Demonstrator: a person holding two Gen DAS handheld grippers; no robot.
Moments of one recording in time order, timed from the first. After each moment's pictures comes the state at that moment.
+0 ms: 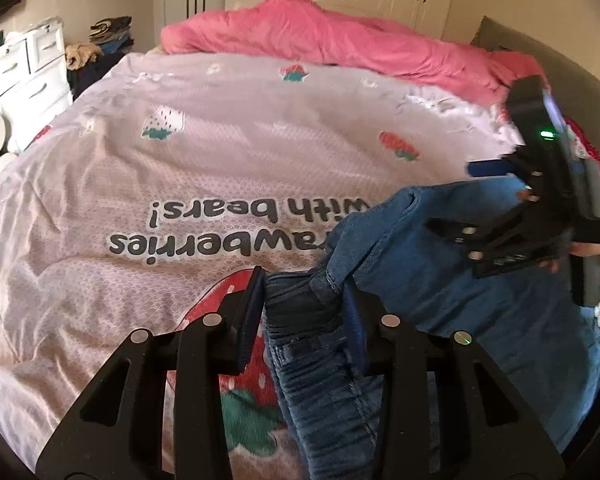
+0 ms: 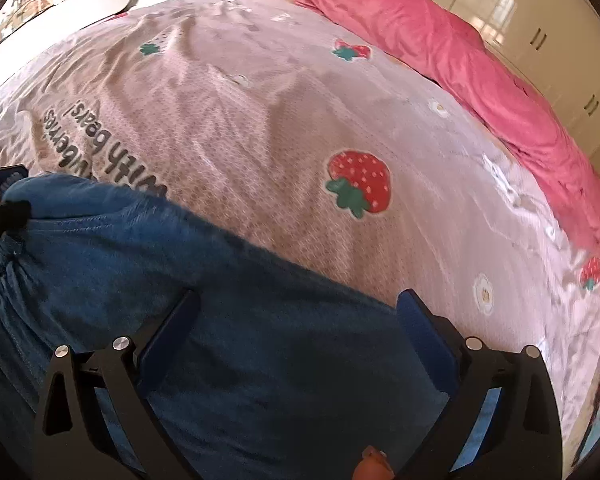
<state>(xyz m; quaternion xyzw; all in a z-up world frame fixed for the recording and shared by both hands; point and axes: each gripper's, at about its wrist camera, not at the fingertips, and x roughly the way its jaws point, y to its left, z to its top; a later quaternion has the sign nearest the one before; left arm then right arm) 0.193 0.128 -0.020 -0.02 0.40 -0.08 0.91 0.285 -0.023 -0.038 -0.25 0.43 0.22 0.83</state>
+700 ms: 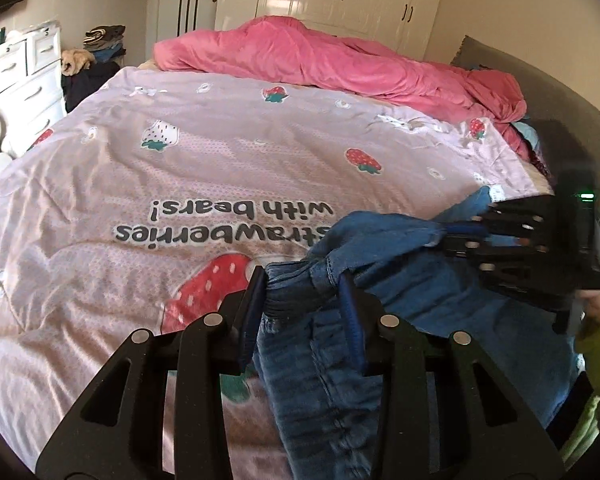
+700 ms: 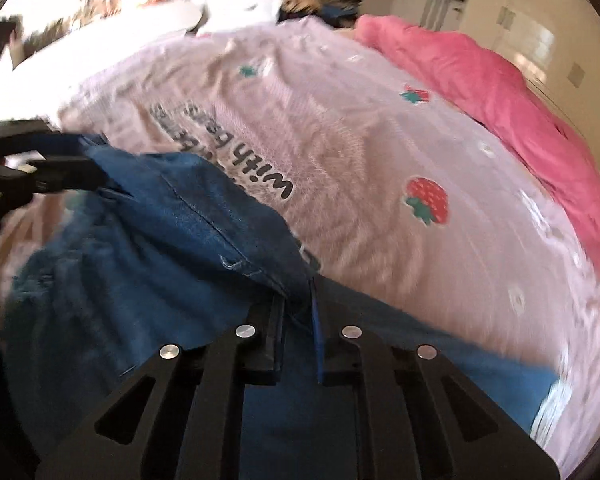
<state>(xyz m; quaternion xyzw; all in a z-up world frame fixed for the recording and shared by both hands) 0.148 0.125 0.005 -0.05 0.37 -0.11 0.92 0.201 -0.038 -0.011 -0.22 0.38 0.33 0.83</state>
